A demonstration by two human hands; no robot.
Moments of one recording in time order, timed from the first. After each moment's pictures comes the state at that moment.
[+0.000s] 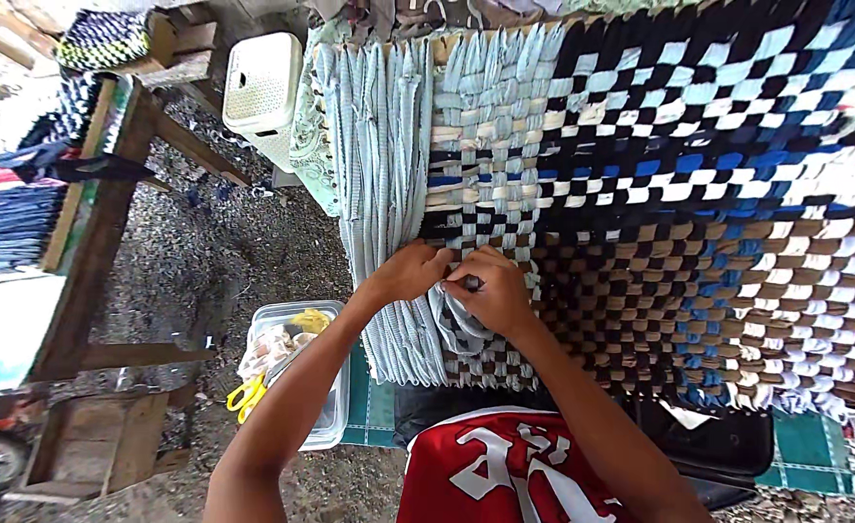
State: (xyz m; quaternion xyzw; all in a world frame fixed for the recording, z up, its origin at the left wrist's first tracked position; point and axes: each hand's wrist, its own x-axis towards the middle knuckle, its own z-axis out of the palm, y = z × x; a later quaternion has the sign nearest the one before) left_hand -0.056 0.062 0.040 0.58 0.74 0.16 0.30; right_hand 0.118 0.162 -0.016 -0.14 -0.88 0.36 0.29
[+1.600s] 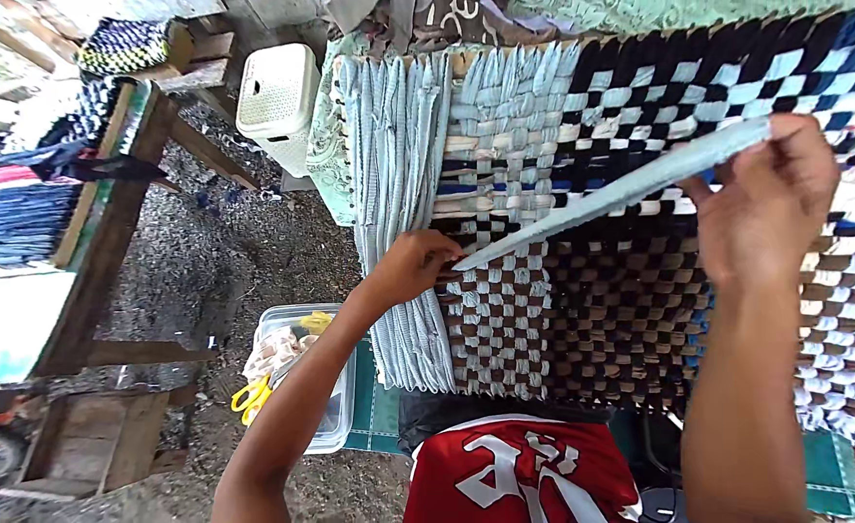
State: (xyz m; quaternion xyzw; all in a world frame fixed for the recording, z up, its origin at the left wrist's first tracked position) left_hand -0.068 0.044 0.045 0.64 0.67 0.33 0.16; right_hand 0.214 0.332 0.086 -0.18 -0.65 0.59 0.46
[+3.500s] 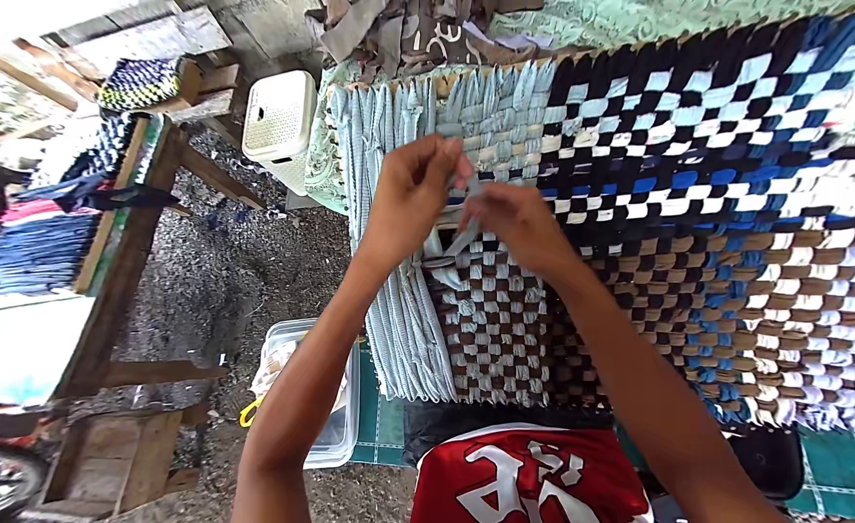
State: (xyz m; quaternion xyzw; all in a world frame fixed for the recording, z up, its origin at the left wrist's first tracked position) left_hand -0.050 0.102 0.157 0.53 0.63 0.54 0.17; right_hand 0.083 0.238 0.074 -0.03 -0.76 0.60 0.26
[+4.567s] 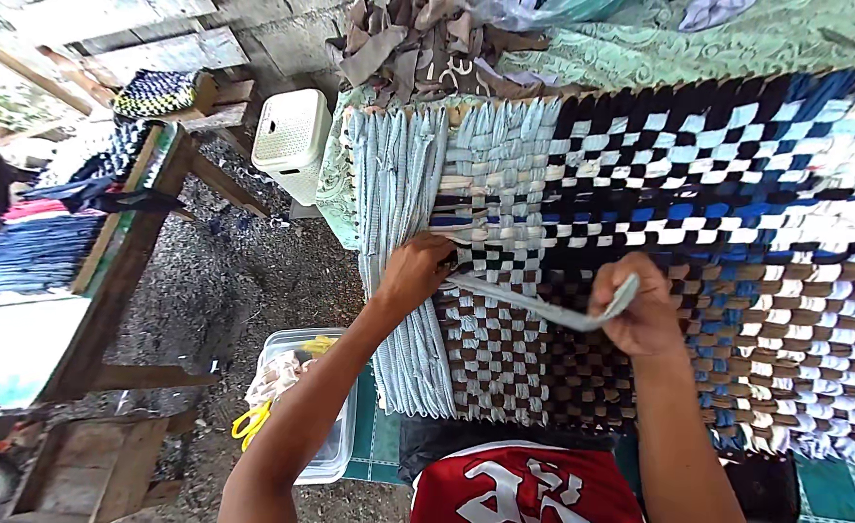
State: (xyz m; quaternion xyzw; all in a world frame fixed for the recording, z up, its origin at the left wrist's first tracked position) left_hand -0.078 0.078 0.041 0.64 0.74 0.20 -0.04; right_hand 0.217 0.269 0.020 0.04 -0.54 0.79 0.30
